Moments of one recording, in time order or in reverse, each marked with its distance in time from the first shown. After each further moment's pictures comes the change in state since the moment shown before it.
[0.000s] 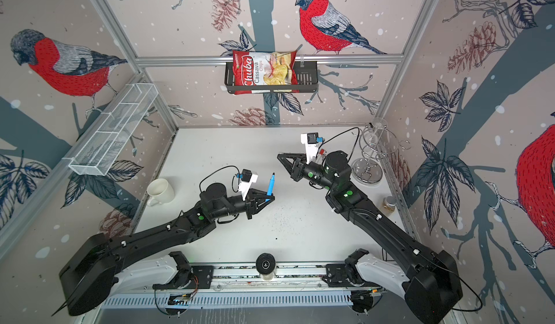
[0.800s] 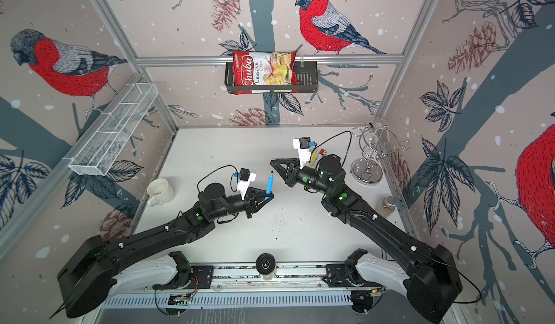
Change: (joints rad) left arm -0.001 -0.019 0.002 0.002 -0.029 -0.001; right arm 0.074 0.013 -0.028 0.044 0.003 0.001
